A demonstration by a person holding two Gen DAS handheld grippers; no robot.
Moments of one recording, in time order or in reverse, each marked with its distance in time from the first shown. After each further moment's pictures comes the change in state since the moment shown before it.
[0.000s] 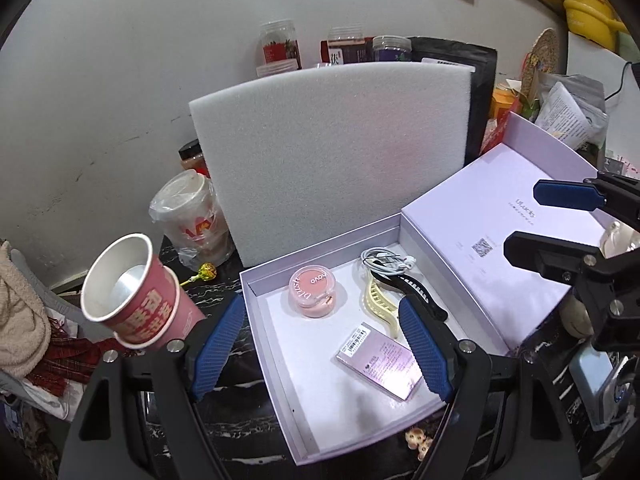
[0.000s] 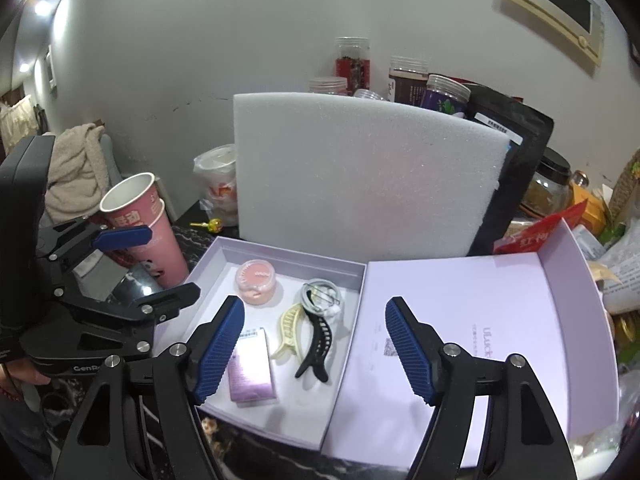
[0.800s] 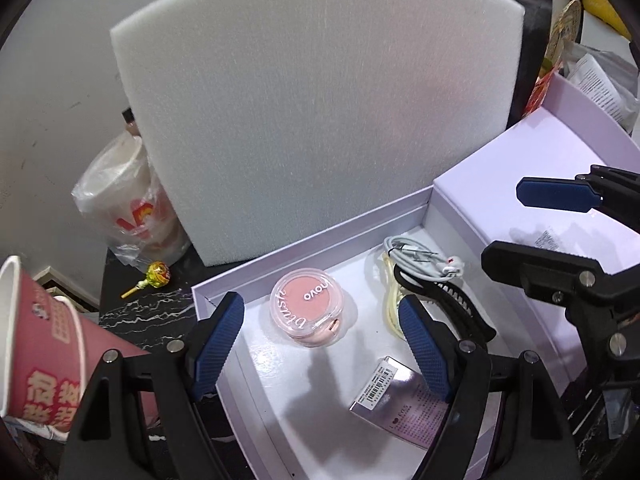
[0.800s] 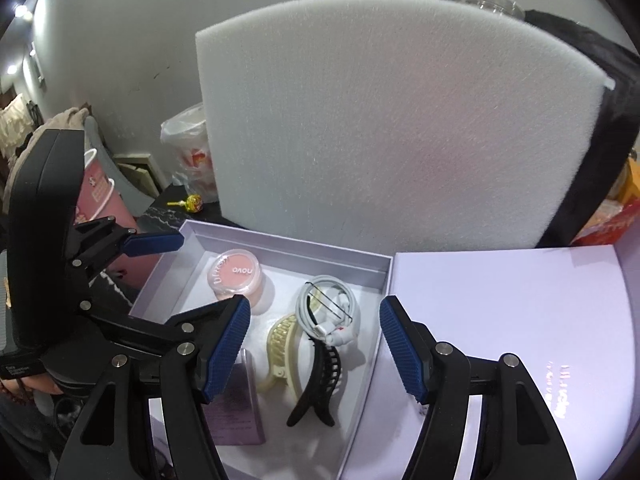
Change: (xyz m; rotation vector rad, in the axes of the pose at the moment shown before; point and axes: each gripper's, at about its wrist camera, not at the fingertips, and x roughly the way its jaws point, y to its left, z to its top) left arm 0.116 0.017 0.018 0.018 0.133 -0.082; right arm 0.100 -0.018 0.013 0.032 0.129 0.046
